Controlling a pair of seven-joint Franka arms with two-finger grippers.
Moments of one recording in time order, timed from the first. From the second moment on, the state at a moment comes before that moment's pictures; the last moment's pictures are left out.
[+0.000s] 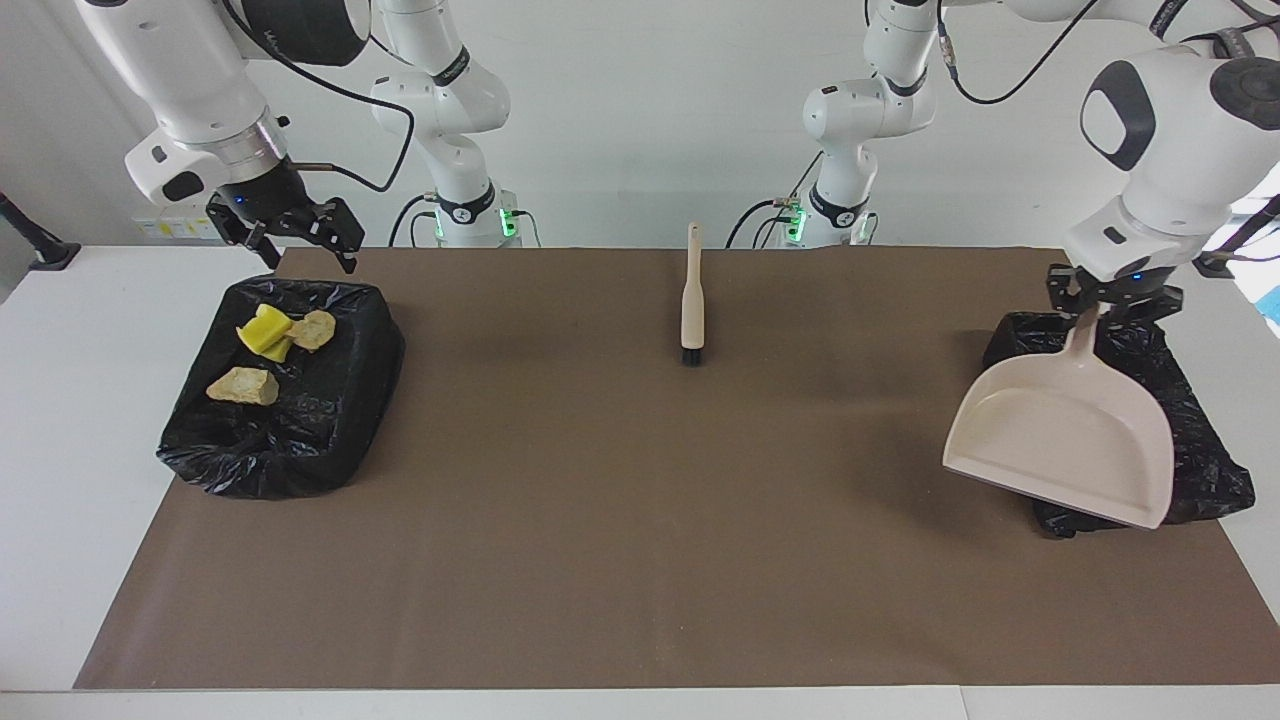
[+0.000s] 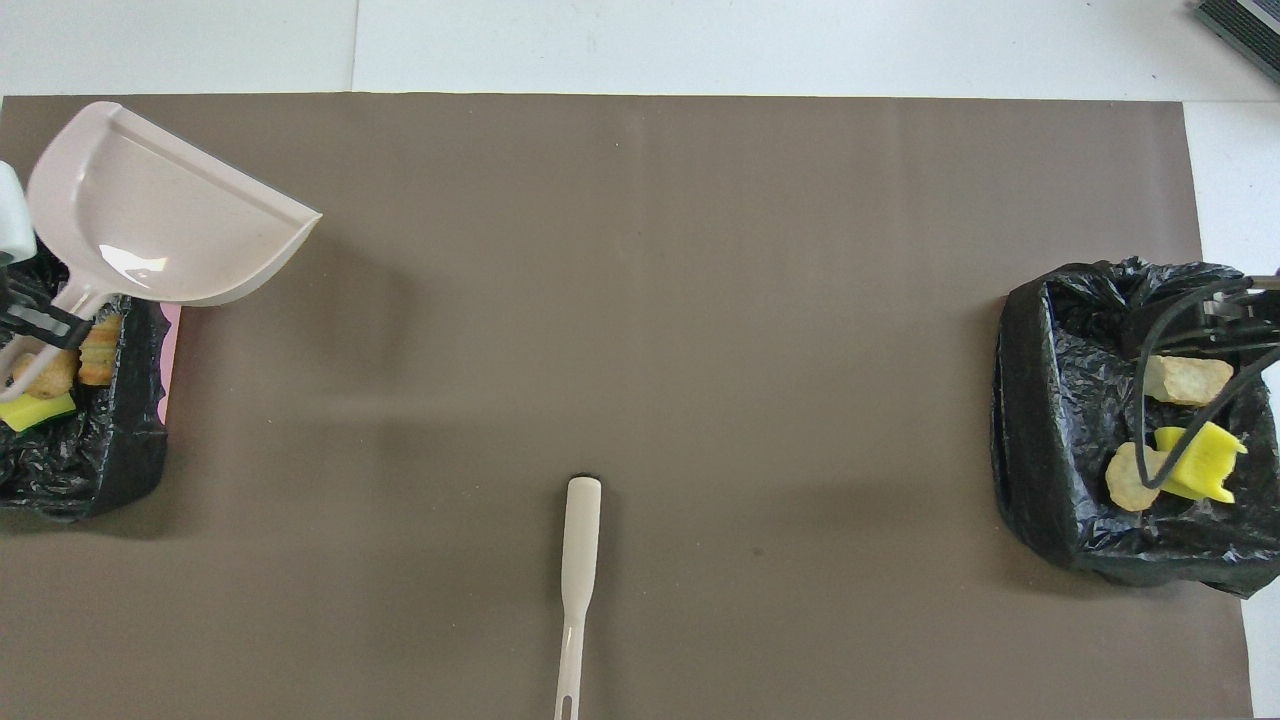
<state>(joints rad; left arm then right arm) 0.06 0.08 -0.07 -1.65 0.12 1.67 0.45 0.05 0.01 -0.10 -1.55 -0.02 1.49 0.03</state>
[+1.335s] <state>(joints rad) -0.60 0.28 -0.06 -1.85 -0.11 2.24 -0.34 0.05 0.01 -0.10 -1.55 -0.02 1.49 0.03</state>
